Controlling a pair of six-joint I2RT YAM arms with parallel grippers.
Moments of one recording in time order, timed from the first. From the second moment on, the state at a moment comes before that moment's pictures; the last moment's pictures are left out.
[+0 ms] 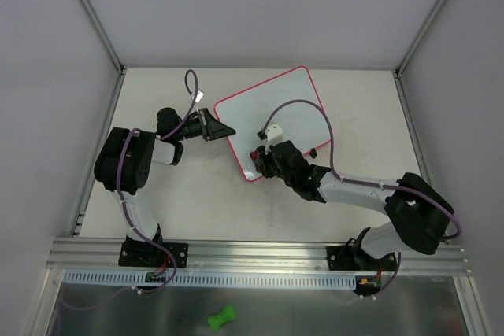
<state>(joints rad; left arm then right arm) -0.16 1.88 0.73 1.17 1.06 -0.95 0.96 1.45 0.73 0.23 0.22 0.22</state>
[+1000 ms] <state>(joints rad) -0.16 1.88 0.73 1.17 1.04 -0.93 0.79 1.57 0.67 0.39 0.59 0.39</state>
